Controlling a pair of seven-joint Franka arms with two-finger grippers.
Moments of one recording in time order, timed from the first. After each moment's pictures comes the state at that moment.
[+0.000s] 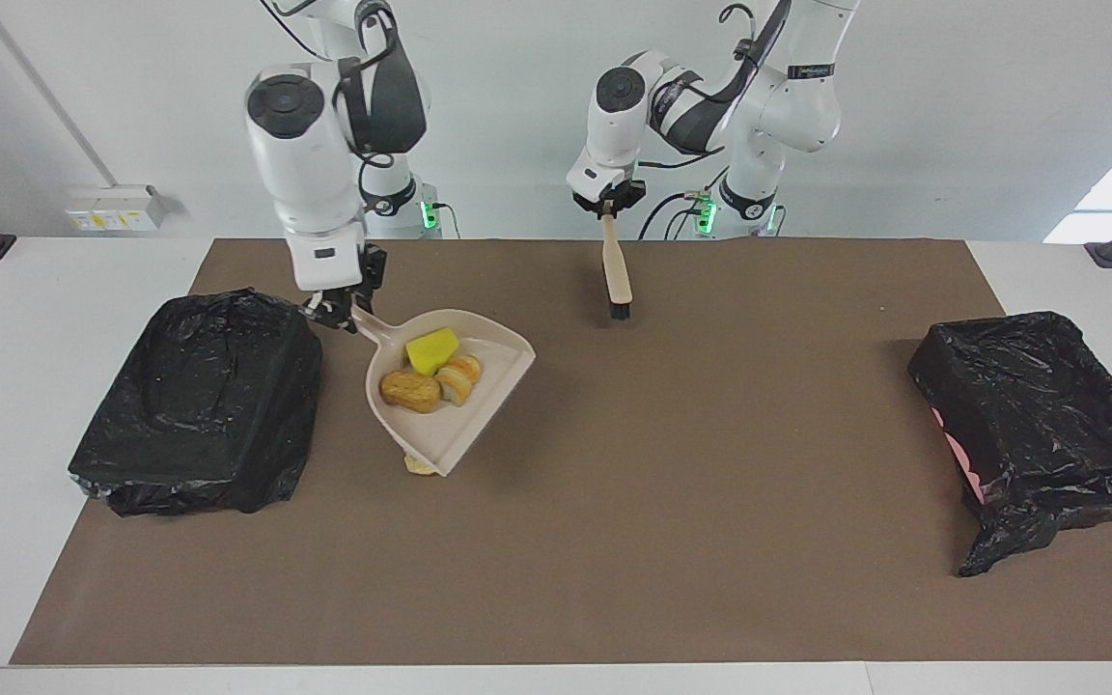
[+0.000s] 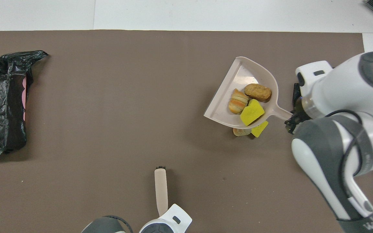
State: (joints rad) left arm -0.93 -0.26 -0.11 -2.49 -0.31 2.04 -0.88; right arm 0.06 0.02 0.05 -1.81 -0.07 1.76 -0.88
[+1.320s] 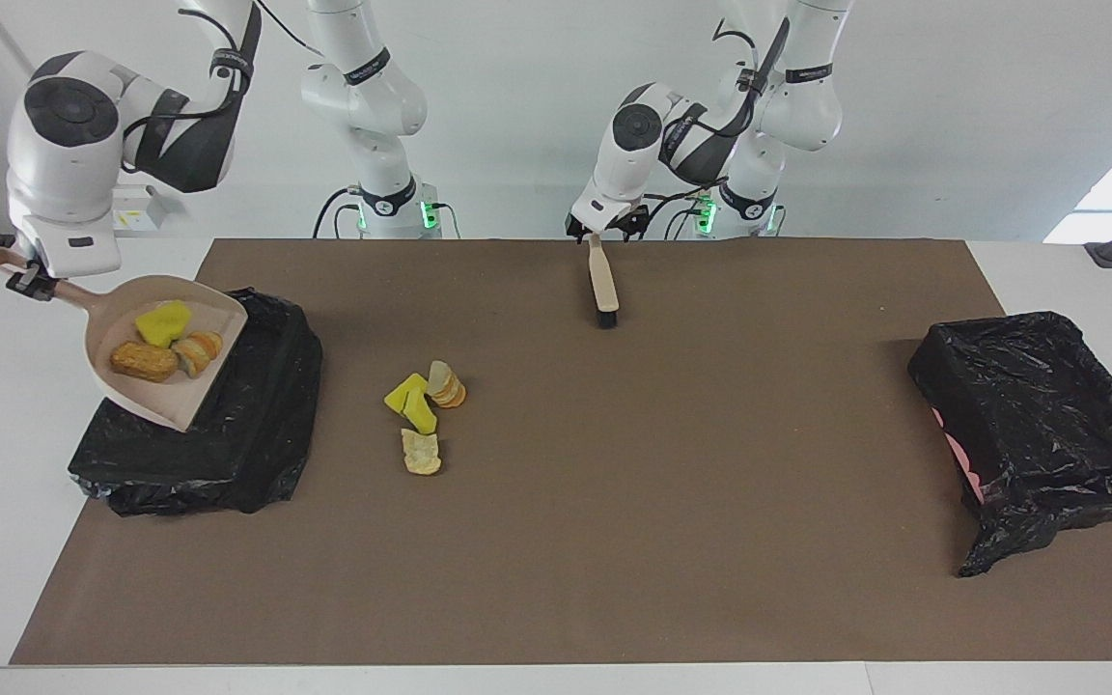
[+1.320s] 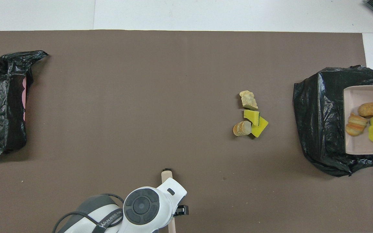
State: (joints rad) left arm -0.79 -0.17 -0.08 -2.43 -0.30 2.12 -0.68; right arm -0.31 0.01 0.07 -1.86 -0.80 1.91 -1.47
